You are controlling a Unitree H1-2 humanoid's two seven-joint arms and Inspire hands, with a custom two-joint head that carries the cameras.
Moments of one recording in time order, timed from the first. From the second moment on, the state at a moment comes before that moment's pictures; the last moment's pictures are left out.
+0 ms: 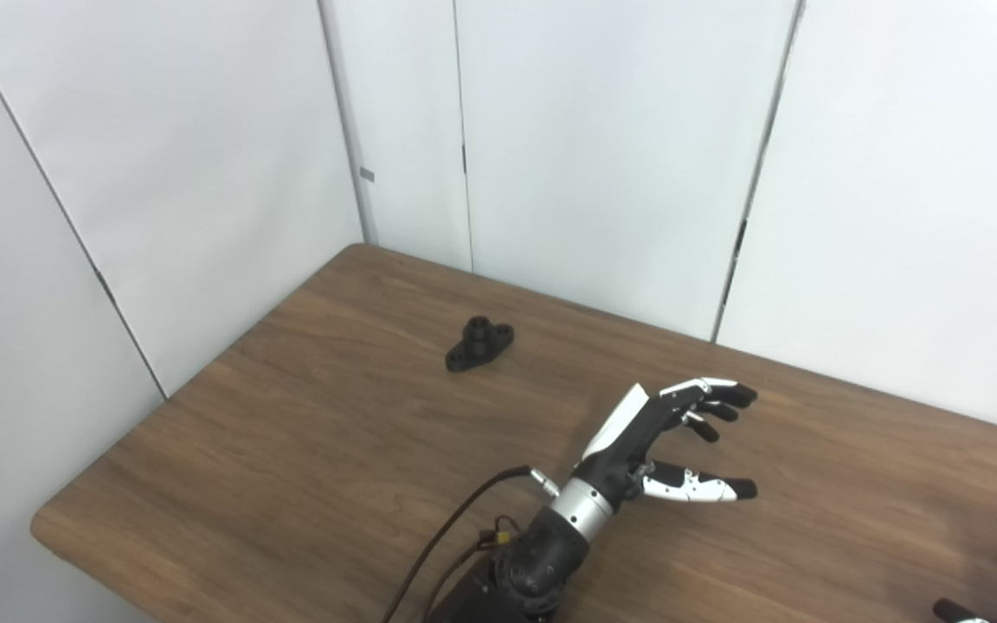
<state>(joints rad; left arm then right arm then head) -0.28 0.05 -0.12 0.31 0.26 -0.38 0.05 -0.14 -0.23 0.03 0.04 -0.43 -0.20 -0.15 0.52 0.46</state>
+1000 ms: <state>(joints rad) -0.26 0.34 0.01 -0.06 0.41 -0.01 -0.07 -0.15 -0.23 0.01 0.04 -0.44 -0.20 -0.14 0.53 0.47</state>
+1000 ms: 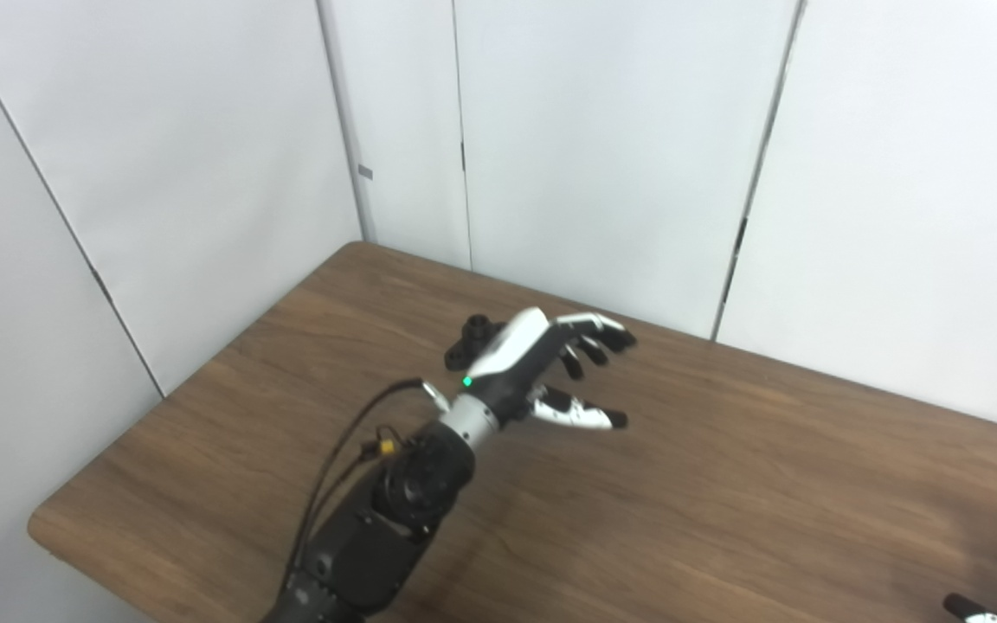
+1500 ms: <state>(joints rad) -0.28 0.41 0.15 -0.08 0.50 0.03 0.05 -0.15 -0.23 0.01 0.05 -0.43 -0.20 -0.14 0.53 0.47</state>
